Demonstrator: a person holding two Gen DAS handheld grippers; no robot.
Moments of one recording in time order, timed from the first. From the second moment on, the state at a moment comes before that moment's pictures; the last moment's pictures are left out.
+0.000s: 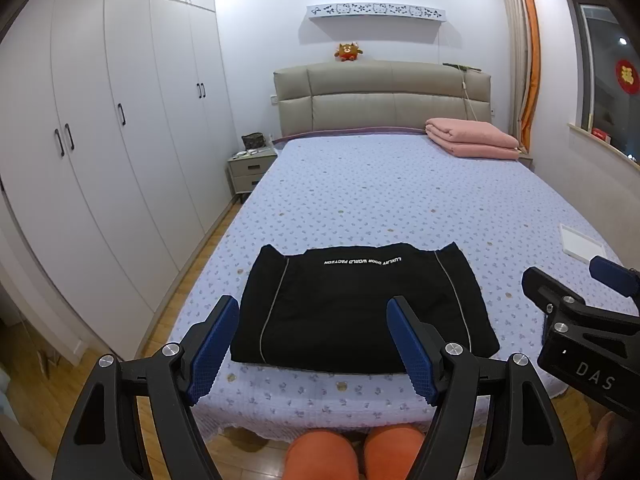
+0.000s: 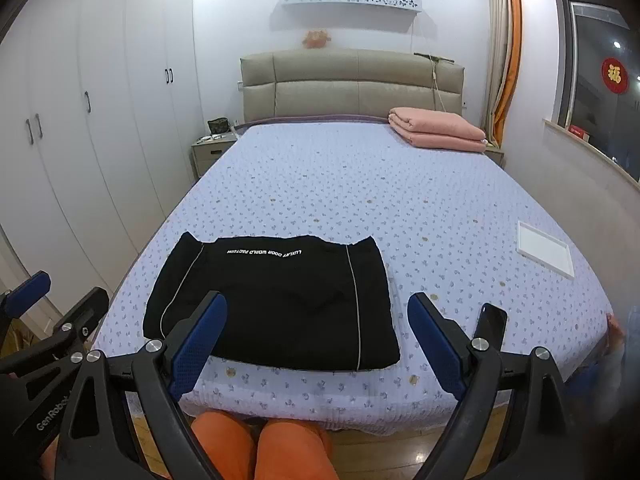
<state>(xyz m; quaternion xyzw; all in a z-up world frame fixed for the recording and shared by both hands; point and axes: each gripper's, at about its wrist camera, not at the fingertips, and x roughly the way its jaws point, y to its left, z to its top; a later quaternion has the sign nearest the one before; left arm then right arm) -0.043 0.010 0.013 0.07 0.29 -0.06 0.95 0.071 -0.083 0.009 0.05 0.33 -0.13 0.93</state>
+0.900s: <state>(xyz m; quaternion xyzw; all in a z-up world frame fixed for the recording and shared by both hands) -0.045 0.010 0.006 0.09 0.27 -0.02 0.96 0.075 -0.079 -0.003 0.05 0.35 -0.13 0.93</state>
